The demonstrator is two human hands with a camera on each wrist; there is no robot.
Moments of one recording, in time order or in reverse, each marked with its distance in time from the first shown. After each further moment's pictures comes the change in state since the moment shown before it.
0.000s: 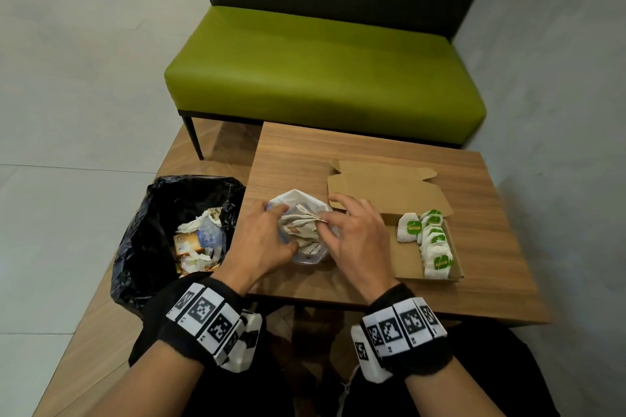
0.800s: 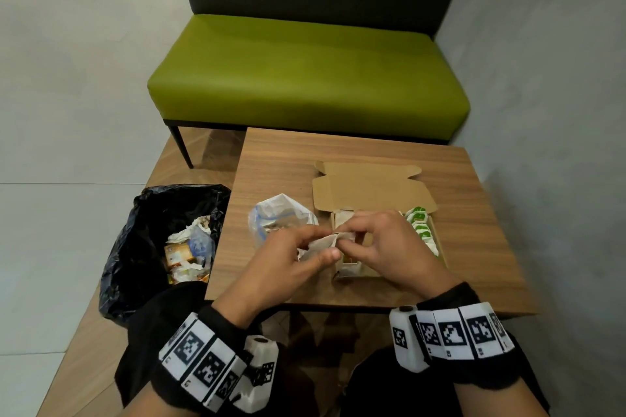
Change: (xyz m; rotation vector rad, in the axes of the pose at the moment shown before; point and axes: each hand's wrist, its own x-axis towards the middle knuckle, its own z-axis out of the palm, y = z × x) left_hand -0.034 0.055 0.003 -0.524 -0.146 0.366; right_hand -0.002 0.047 -0.069 0.268 -0.303 -0.077
